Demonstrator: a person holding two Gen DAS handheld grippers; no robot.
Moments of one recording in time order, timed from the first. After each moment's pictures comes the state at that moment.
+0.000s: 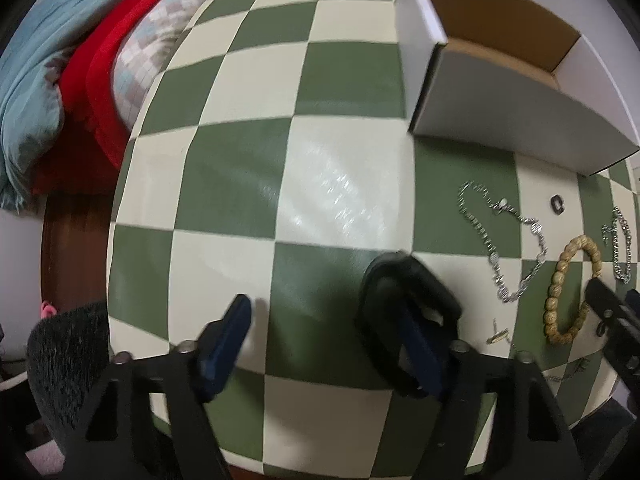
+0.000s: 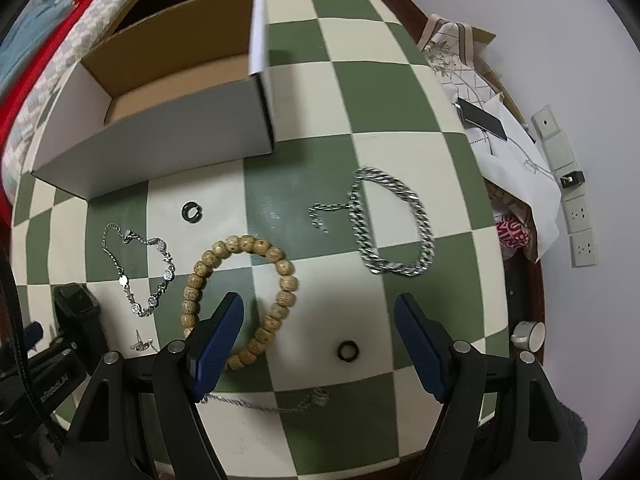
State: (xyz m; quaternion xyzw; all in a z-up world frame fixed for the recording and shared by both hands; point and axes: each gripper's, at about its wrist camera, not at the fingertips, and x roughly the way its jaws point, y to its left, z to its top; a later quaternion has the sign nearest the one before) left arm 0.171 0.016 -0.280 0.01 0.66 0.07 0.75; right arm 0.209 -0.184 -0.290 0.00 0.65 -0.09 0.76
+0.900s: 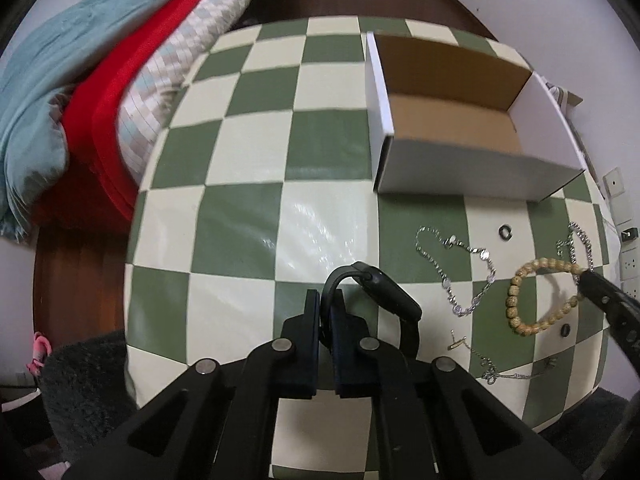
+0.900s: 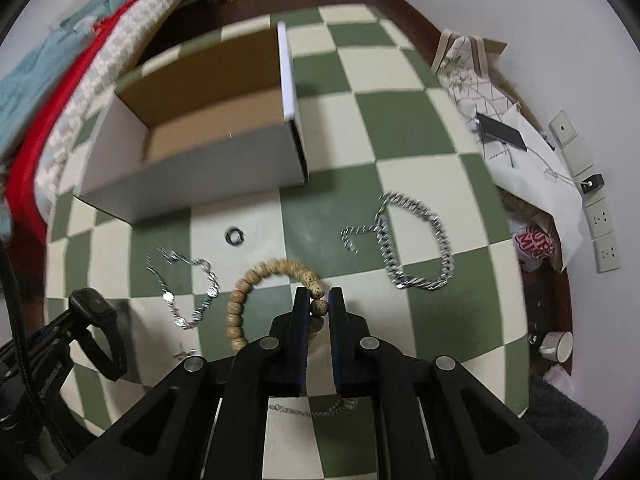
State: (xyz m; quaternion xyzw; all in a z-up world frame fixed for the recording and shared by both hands) left arm 0.151 0.023 -0.222 0.00 0.61 0.03 0.79; right arm 0.192 -0.182 -0.247 0.07 0.60 -0.05 0.80
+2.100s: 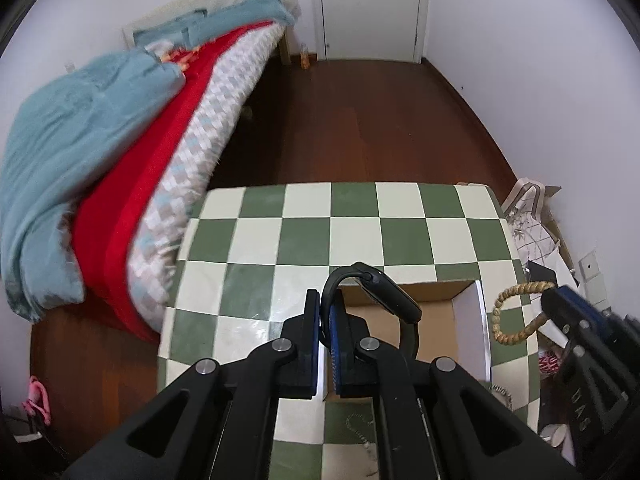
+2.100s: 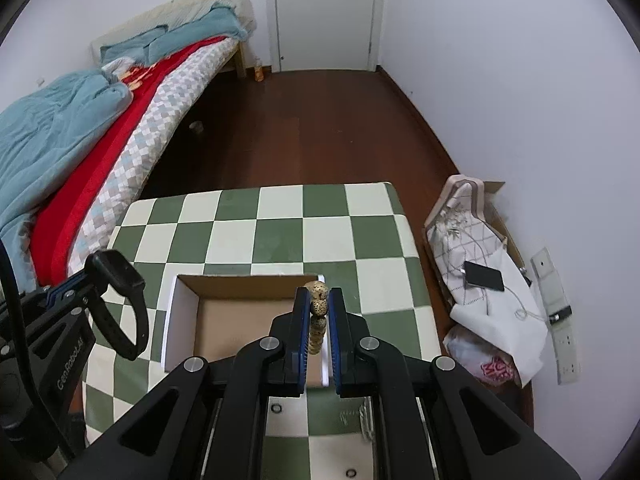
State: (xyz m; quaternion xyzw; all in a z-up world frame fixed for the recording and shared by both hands) left arm 0.308 -0.013 -0.105 0.00 0.51 0.02 0.86; right arm 0.326 -0.162 -0.113 -0.02 0.49 -0.02 0.87
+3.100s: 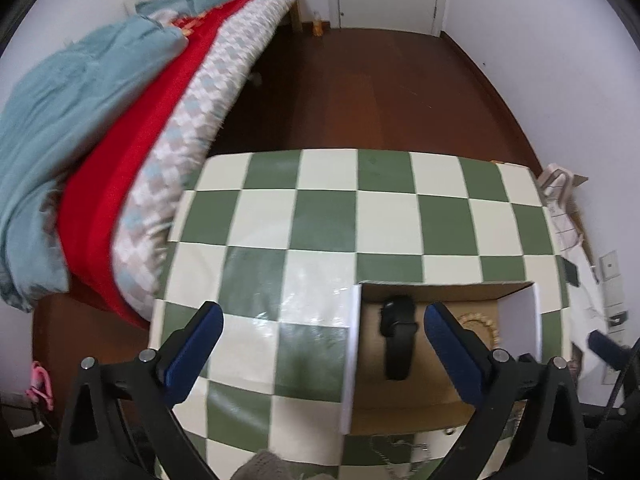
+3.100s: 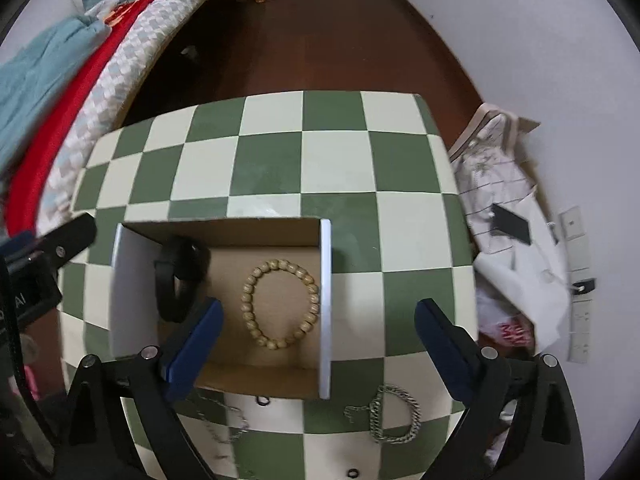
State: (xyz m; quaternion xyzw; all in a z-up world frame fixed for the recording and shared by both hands) left arm 0.336 0.009 -0.159 0.00 0.55 0.04 0.84; right arm 0.360 -0.167 -0.206 -0.02 0.61 -0.02 0.79
